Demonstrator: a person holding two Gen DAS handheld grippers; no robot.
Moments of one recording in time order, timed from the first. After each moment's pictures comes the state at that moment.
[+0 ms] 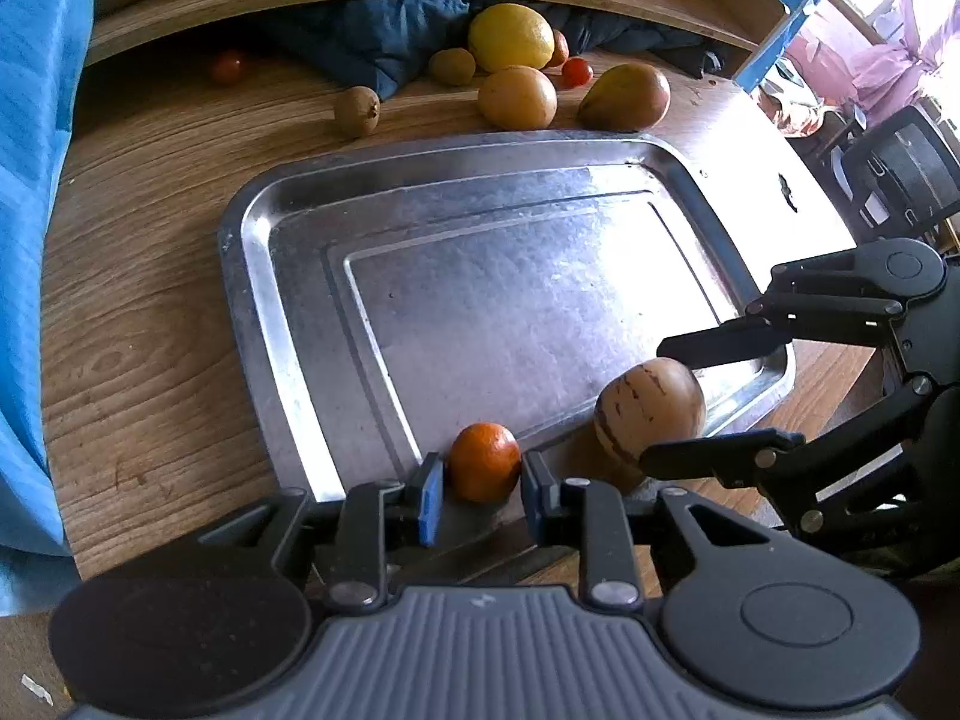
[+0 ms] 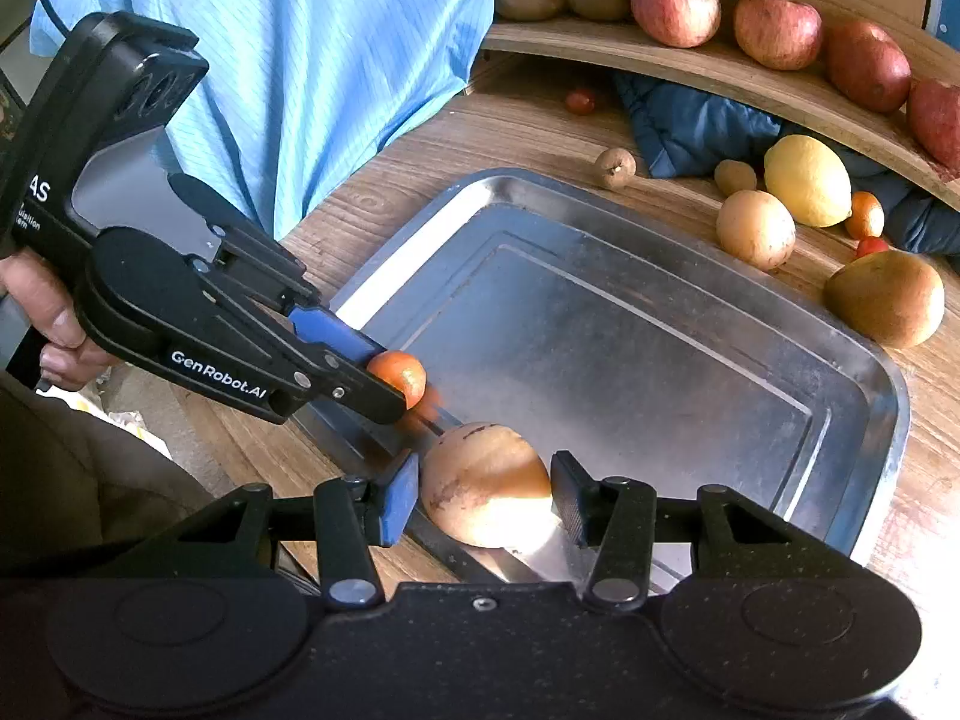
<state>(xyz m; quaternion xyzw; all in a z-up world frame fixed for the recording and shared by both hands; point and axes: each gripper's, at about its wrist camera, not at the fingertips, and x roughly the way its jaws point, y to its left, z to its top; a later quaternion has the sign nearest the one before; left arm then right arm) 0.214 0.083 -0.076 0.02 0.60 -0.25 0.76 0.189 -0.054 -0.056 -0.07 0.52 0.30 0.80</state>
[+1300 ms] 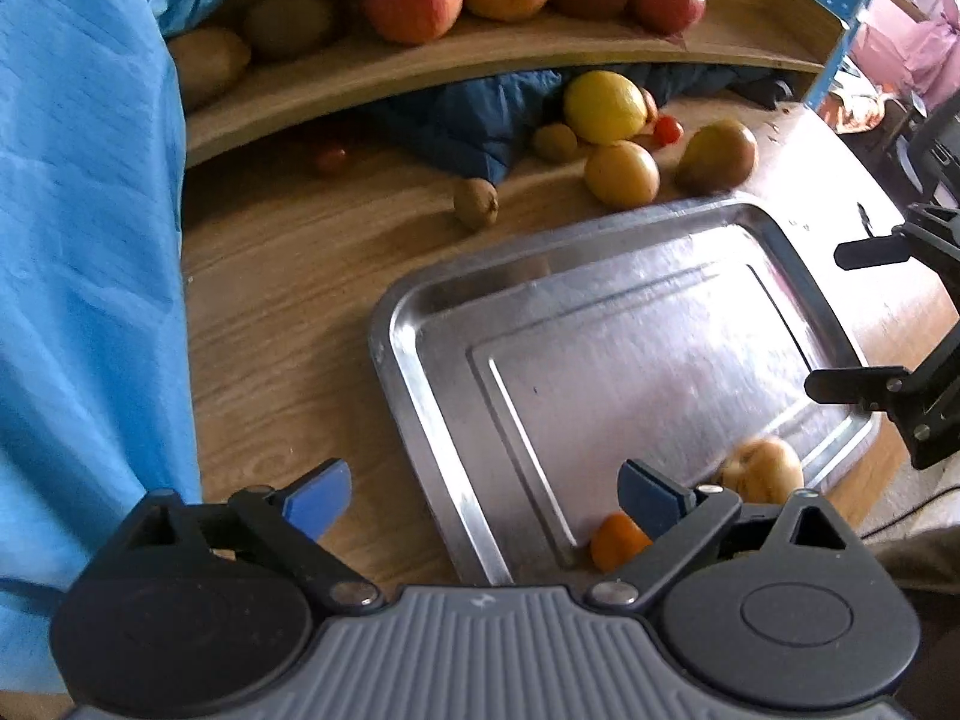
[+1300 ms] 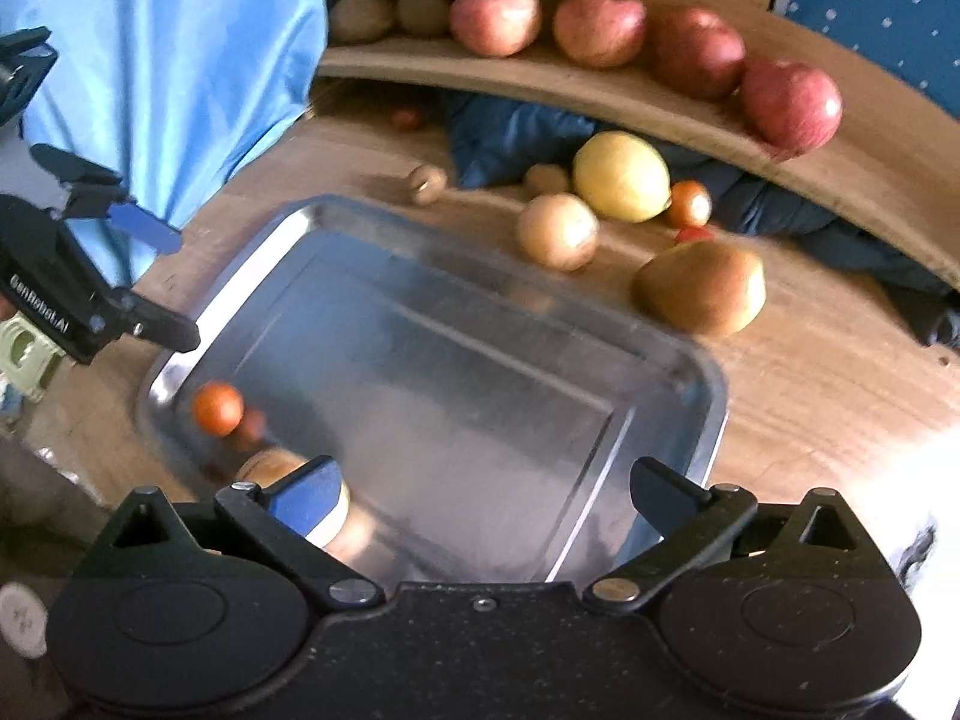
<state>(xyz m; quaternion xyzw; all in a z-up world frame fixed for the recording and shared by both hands) 0.254 0.100 -0.049 0.09 0.58 -0.19 0.79 0.212 -0.103 -0.046 -0.09 0.51 0.19 0.83</state>
